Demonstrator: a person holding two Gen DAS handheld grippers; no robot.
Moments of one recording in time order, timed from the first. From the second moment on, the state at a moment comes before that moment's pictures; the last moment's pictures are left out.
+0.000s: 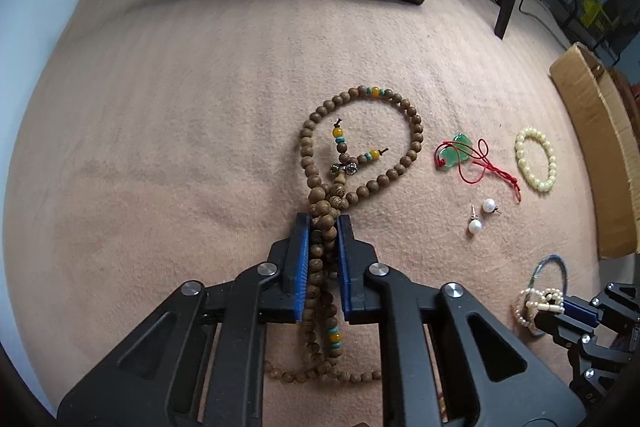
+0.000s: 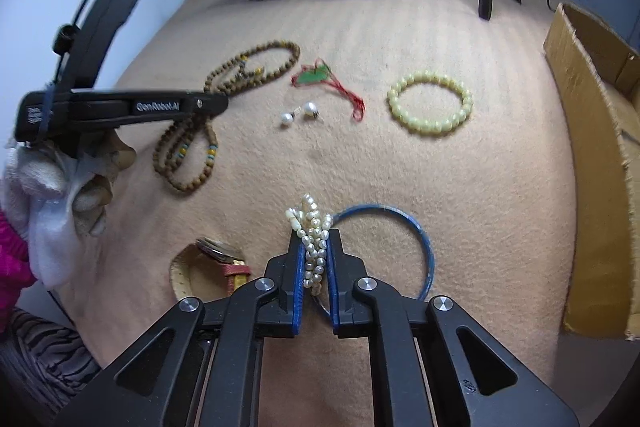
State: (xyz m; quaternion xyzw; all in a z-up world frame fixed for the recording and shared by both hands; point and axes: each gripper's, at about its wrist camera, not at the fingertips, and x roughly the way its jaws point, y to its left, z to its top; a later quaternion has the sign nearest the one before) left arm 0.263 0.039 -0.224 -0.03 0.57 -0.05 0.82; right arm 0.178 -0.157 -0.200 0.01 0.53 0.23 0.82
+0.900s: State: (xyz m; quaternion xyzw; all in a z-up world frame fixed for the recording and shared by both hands) left arm 0.214 0.026 -0.071 -0.12 0.43 -0.11 0.89; right arm 0.170 -0.219 -0.090 0.03 0.40 0.20 0.89
